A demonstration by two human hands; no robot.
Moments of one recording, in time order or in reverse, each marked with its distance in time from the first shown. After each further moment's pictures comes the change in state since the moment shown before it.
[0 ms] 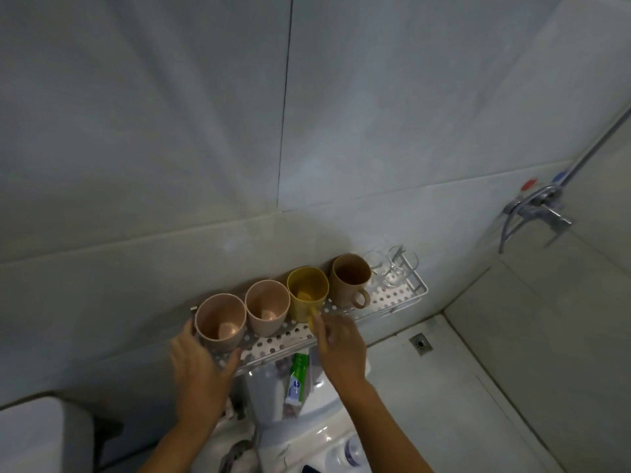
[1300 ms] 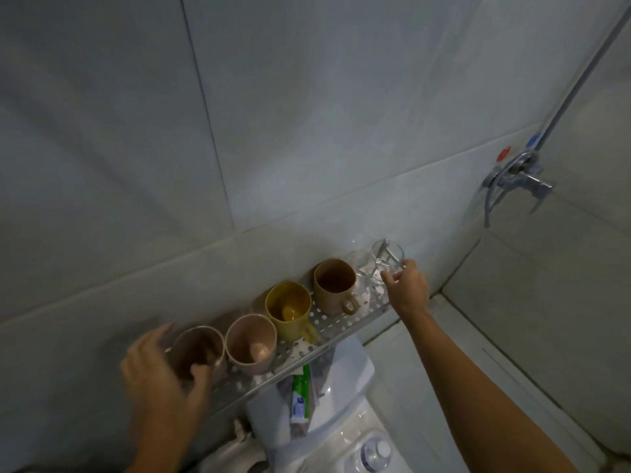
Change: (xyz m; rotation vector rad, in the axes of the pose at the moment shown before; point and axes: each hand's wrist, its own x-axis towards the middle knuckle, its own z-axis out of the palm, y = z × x) left_hand 0.042 0.030 -0.030 0.053 0.075 0.265; right_hand 0.144 0.143 -0.042 0.080 0.119 0.472
